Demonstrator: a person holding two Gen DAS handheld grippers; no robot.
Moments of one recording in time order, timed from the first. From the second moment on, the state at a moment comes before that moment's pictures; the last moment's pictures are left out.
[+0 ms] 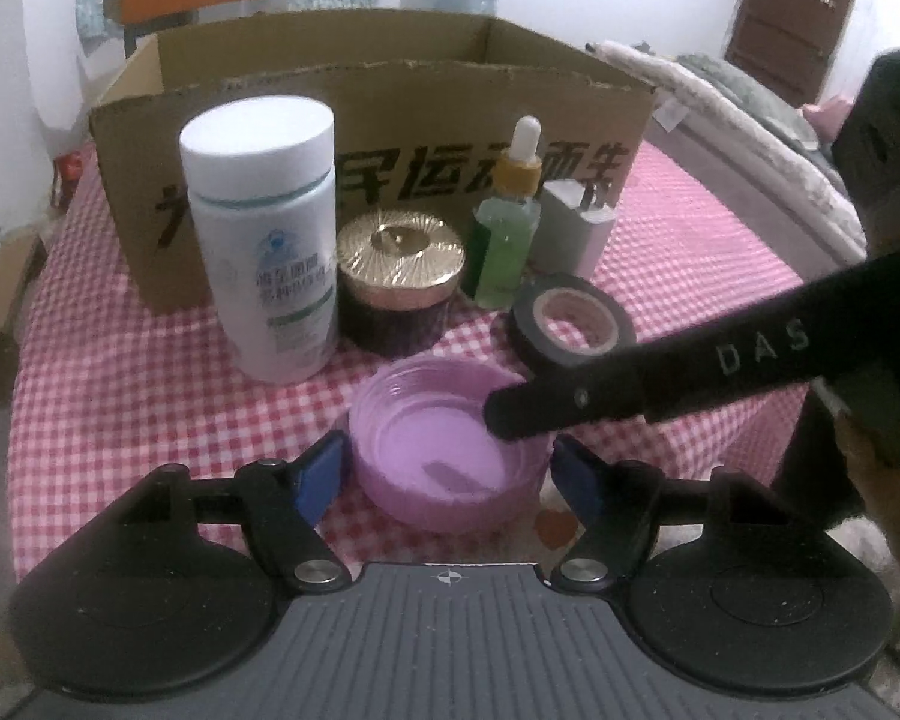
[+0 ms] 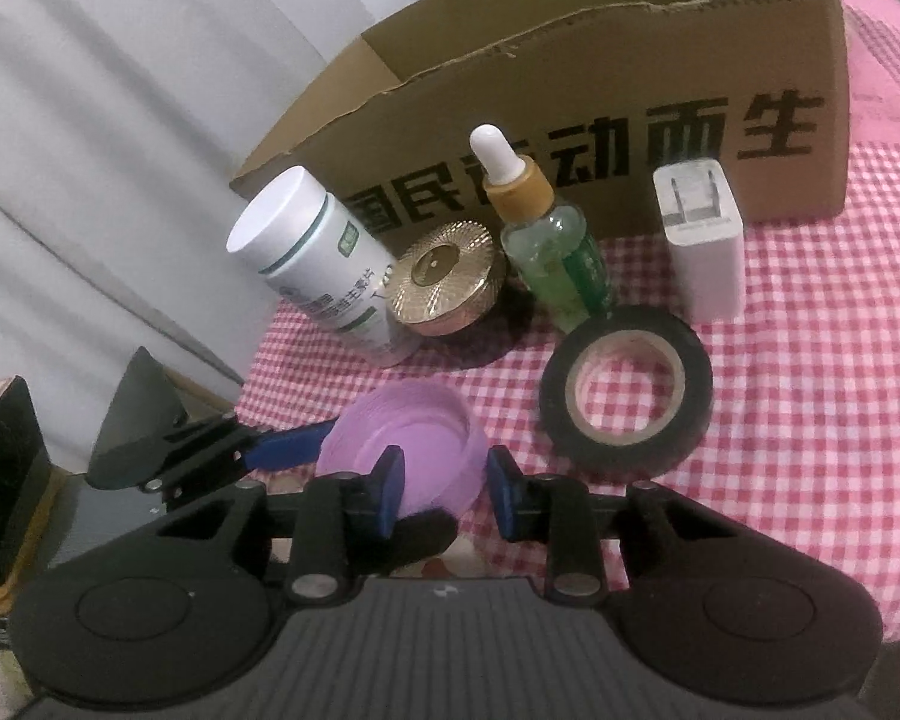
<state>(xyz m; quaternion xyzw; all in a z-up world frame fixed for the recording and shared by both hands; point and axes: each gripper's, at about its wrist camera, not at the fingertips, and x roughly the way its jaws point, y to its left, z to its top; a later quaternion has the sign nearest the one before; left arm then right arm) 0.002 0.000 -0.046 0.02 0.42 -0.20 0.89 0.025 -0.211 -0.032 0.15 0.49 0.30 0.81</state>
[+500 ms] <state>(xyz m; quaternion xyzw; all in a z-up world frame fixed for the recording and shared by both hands) 0.017 -0.017 -0.056 0.06 0.42 -0.19 0.89 0.038 -0.182 -0.032 0.07 0.48 0.32 0.81</state>
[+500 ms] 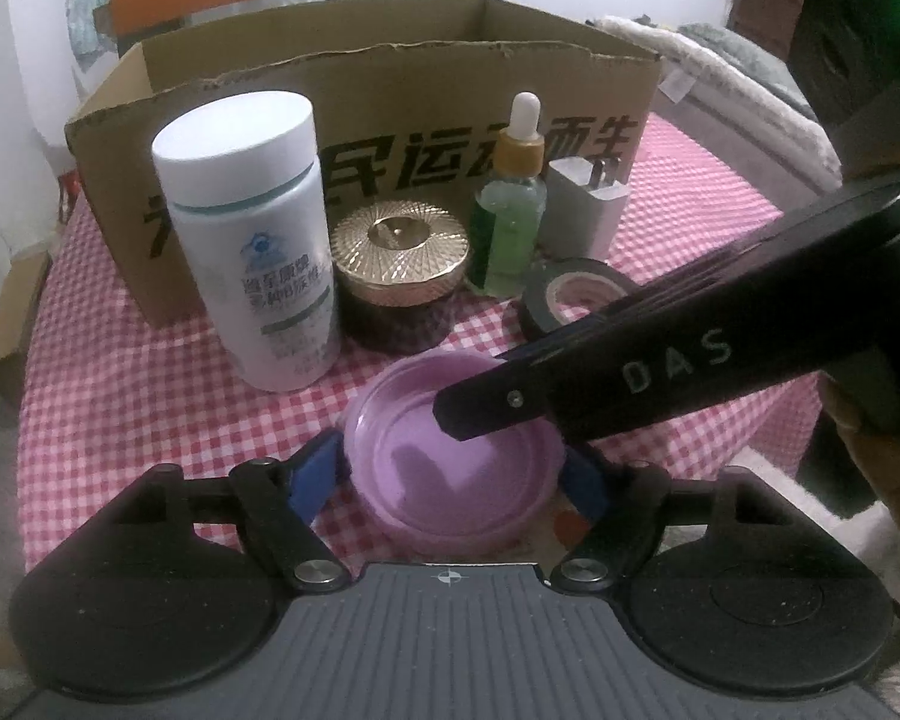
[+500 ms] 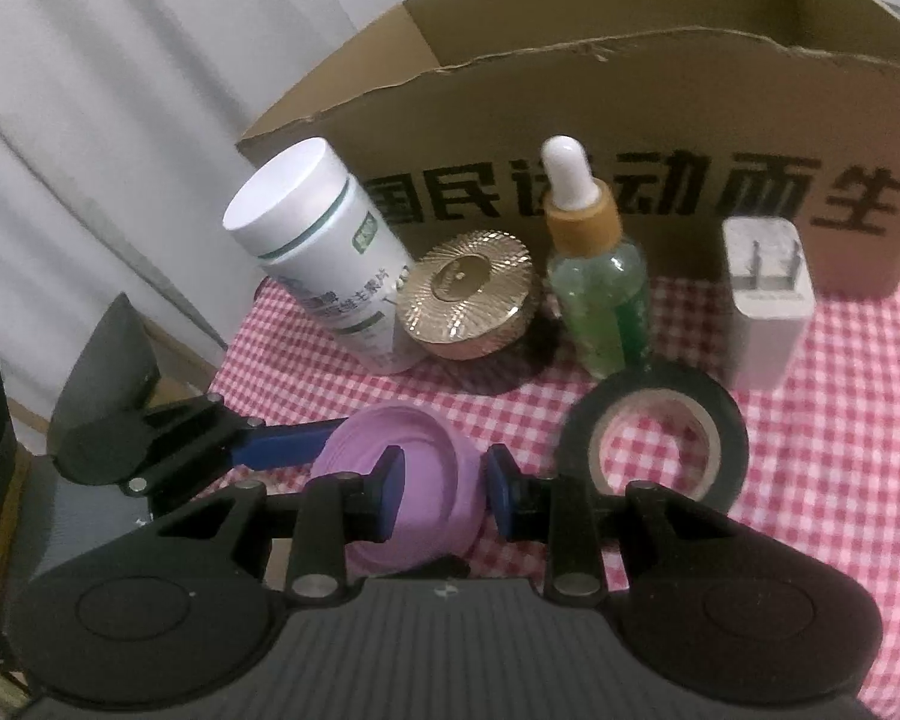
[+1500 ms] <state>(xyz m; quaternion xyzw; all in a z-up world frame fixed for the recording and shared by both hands) 0.003 -0.019 0.074 0.15 0.25 -0.15 0.95 0.020 -0.193 0.096 0.02 0.31 0.37 0.88</state>
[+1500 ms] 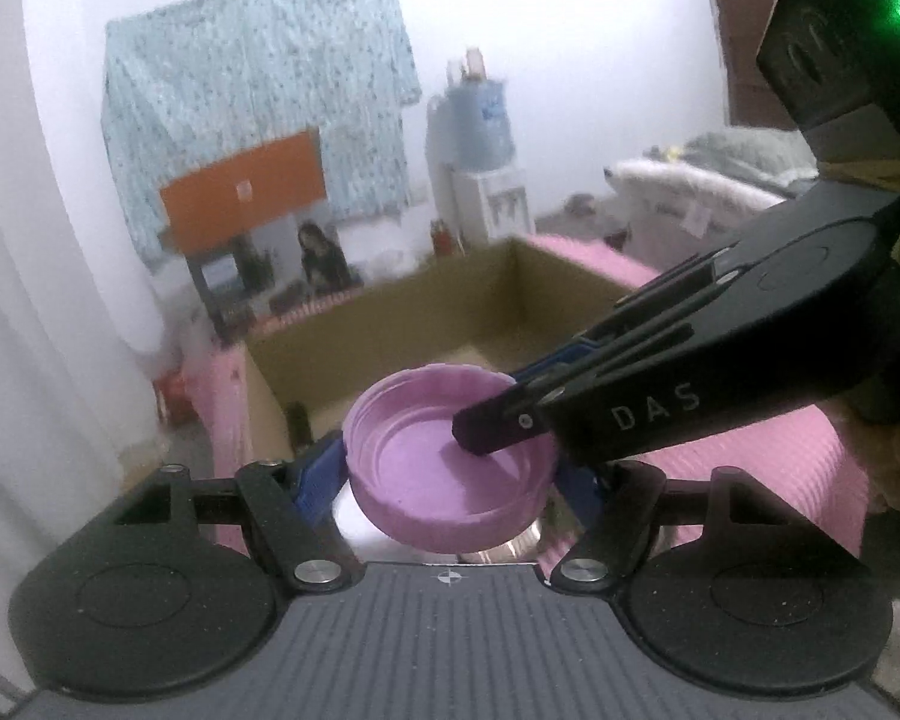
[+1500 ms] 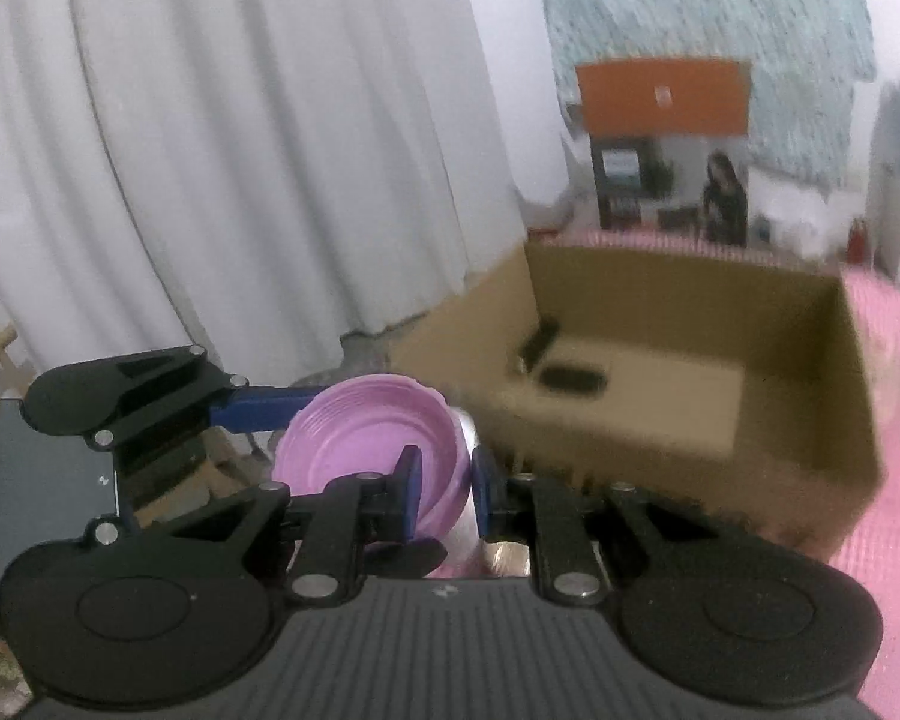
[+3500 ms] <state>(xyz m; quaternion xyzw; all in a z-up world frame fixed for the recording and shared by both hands) 0.223 -0.003 0.087 0.10 0.42 -0.13 0.89 0.285 -0.206 0.081 0.14 0.52 0.31 0.78</state>
